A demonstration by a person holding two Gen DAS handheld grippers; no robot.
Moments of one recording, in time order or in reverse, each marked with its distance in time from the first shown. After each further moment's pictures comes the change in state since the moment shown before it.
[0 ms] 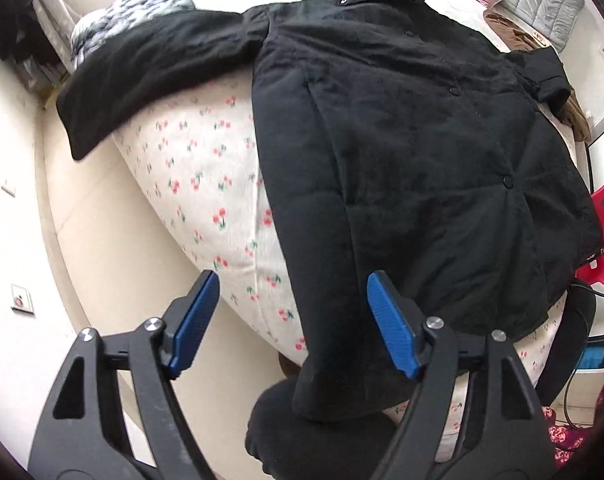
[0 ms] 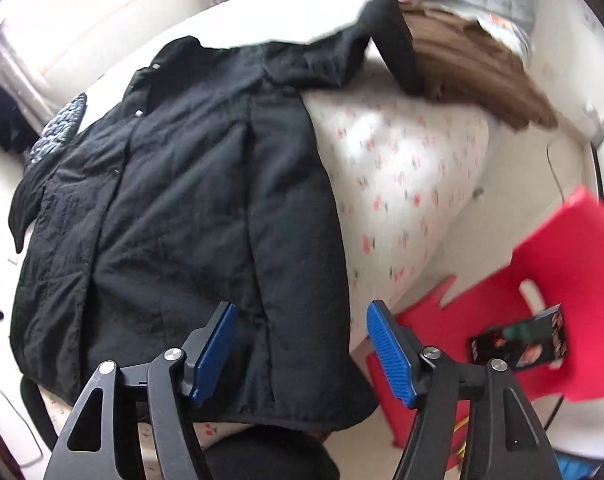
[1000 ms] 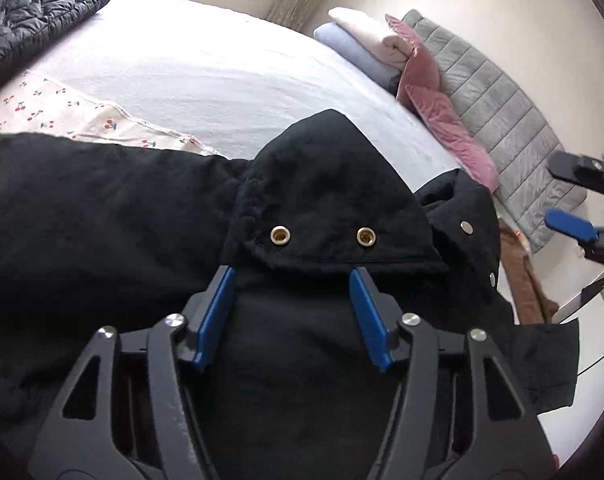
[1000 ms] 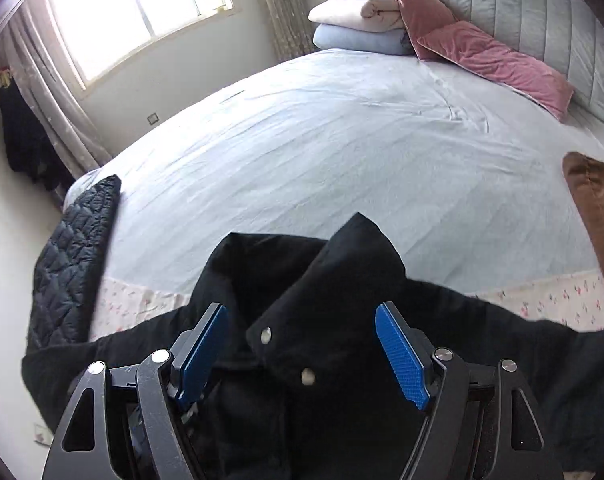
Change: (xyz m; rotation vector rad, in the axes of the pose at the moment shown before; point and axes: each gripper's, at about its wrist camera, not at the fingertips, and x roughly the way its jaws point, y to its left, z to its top) left arm 0.262 -0.057 0.370 -0.388 -0.403 -0.367; right arm 0.192 0.283 0.431 -0.107 -0.189 0.135
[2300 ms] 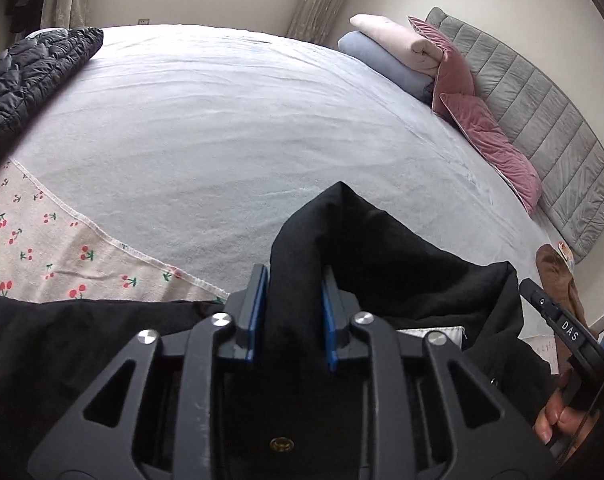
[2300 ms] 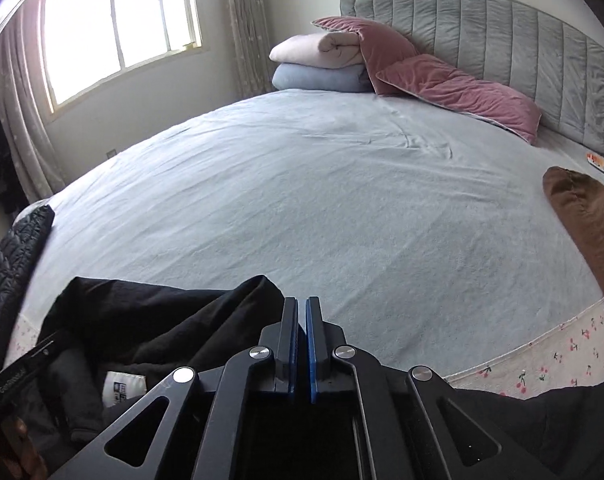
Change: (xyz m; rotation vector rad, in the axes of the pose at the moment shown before) left arm 0.042 -0.011 0.072 0.035 -0.026 0.155; right arm 0.067 -0.089 -0.009 0.018 -0.209 -0.116
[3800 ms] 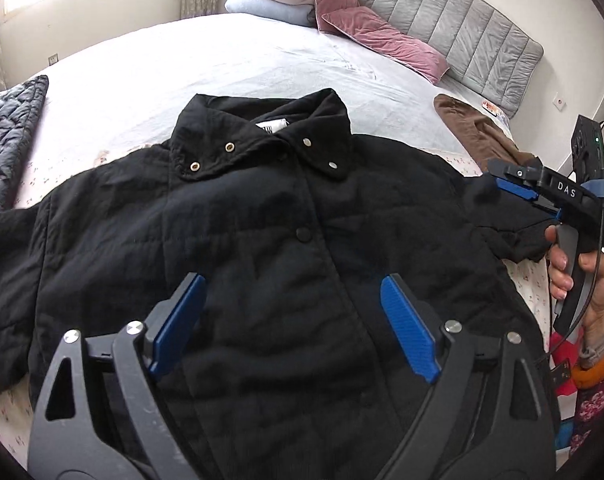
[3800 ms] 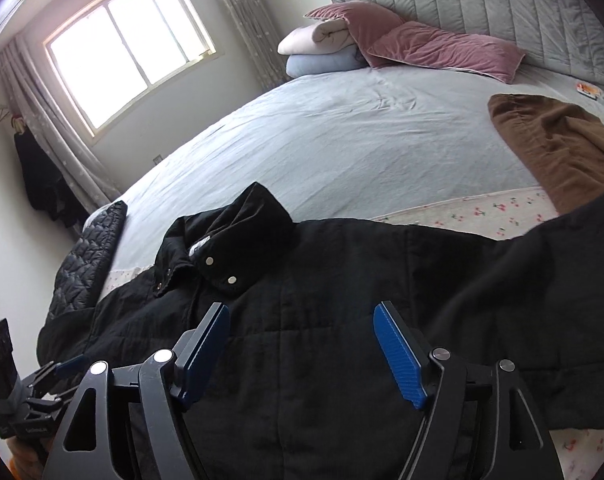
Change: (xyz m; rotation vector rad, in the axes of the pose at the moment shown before) left arm -0.206 -0.060 -0.120 0.348 0.195 -0.102; right arm -0.183 -0.117 -0.088 0.134 0.089 0.197
